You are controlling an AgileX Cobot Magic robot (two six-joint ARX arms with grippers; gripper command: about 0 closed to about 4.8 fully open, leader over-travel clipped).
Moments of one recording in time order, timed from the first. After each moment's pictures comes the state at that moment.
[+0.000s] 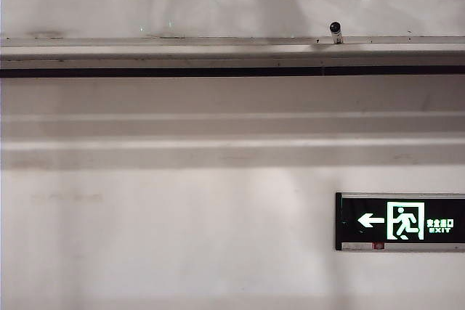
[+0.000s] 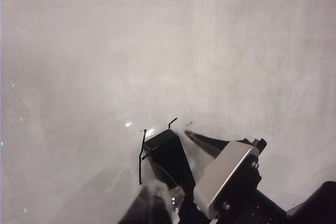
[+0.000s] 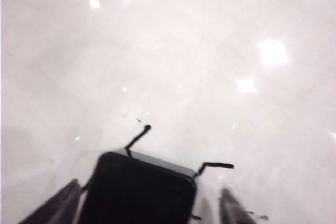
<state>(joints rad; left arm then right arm) -0.66 1.51 2.33 -0.59 -0.20 0.21 0.54 2.06 2.24 0.38 0.03 -0.58</state>
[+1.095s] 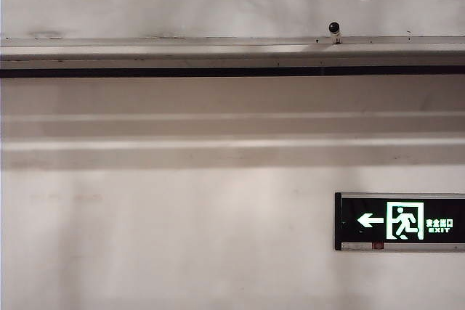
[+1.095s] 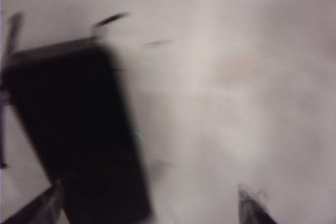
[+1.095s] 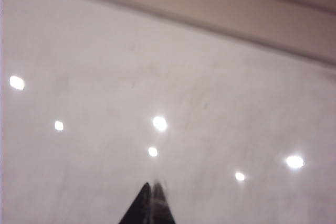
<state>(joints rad) -0.66 1.96 2.32 -0.18 -0.26 -0.01 0.55 1.51 2.25 0.27 0.20 -0.58</state>
